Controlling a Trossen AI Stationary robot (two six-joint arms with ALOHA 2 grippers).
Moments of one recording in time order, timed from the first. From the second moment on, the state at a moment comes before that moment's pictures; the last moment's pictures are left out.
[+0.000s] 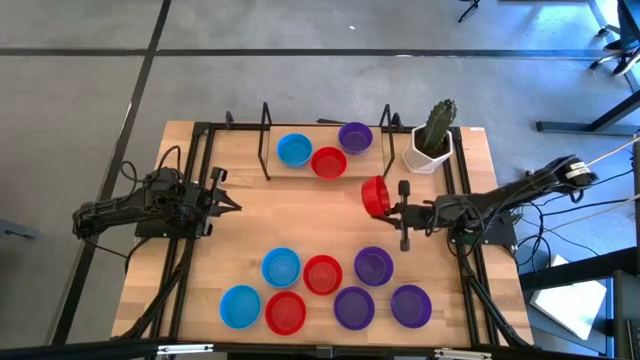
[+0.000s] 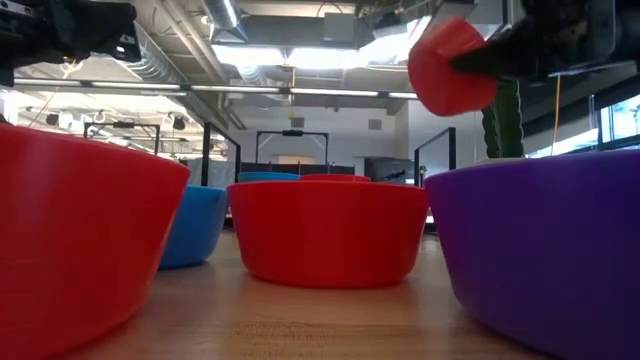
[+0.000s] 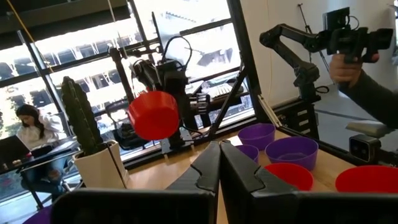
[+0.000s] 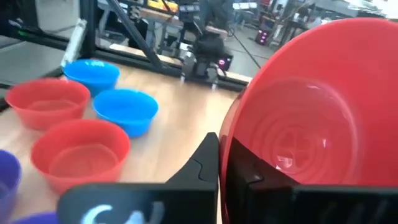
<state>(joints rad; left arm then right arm) 0.22 0.01 0.14 0.02 0.44 0.23 0.27 0.83 0.27 0.50 0.33 -0.22</state>
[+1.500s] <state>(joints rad) 0.22 0.01 0.14 0.02 0.44 0.25 0.27 0.68 0.22 0.44 0.37 -0.22</state>
